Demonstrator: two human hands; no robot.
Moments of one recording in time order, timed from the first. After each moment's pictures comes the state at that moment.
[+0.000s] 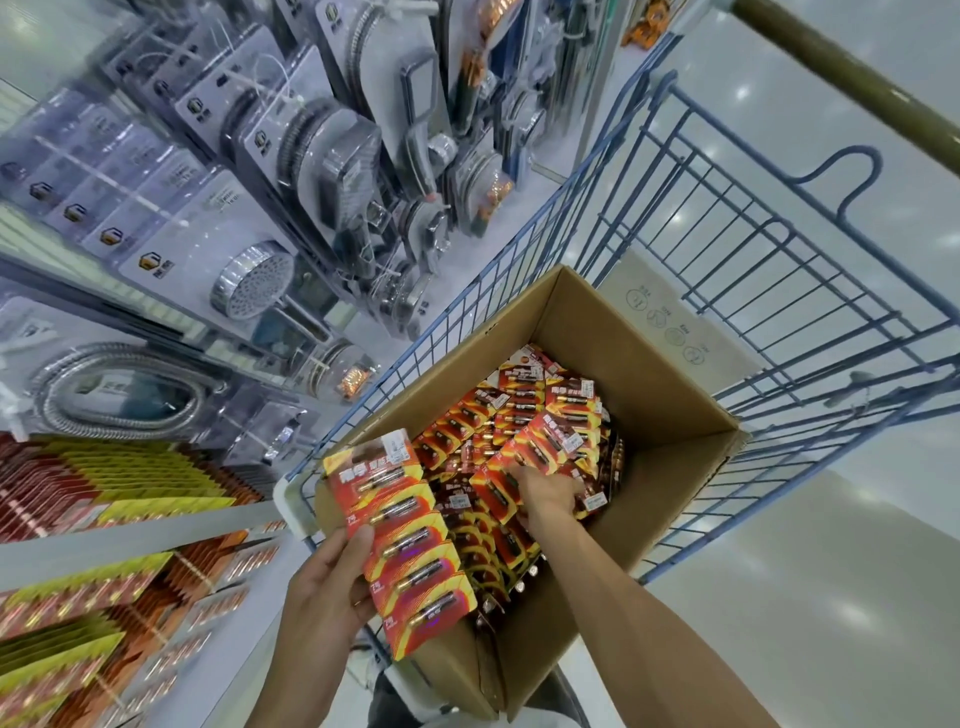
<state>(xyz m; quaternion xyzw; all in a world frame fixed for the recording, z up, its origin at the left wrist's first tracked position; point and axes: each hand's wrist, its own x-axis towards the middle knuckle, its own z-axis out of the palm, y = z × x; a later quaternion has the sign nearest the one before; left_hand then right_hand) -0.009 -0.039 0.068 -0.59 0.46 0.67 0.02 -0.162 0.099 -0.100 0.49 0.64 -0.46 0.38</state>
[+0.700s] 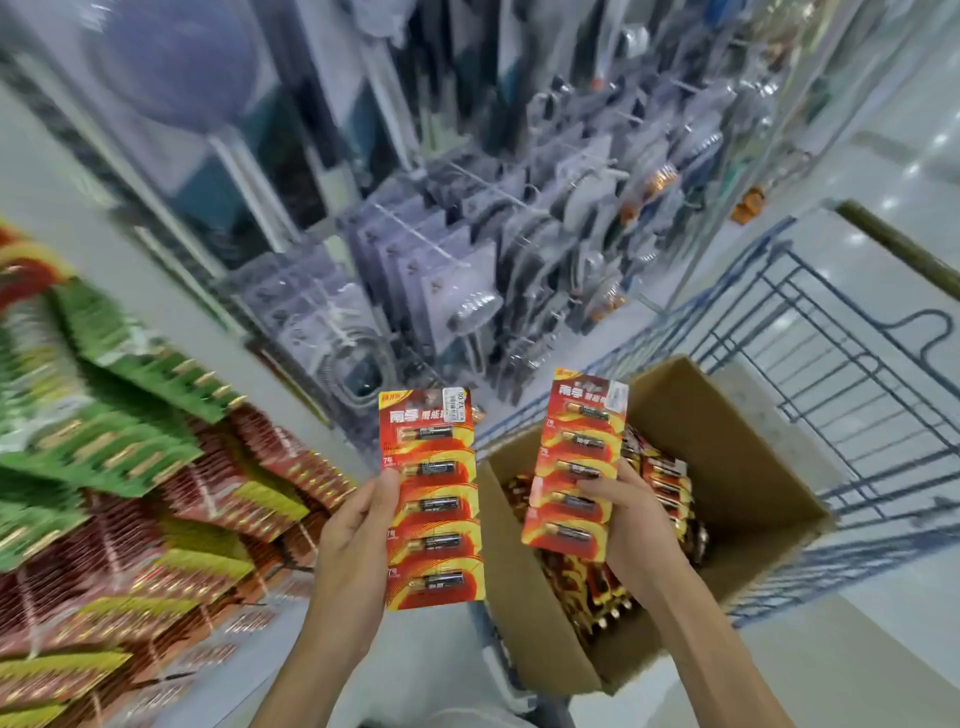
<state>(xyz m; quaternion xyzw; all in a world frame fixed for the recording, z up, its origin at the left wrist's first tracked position) 0.101 -0.097 0.171 -0.48 0.49 0.71 -0.16 -0.079 0.068 0.120 0.09 0.49 -0.73 0.46</state>
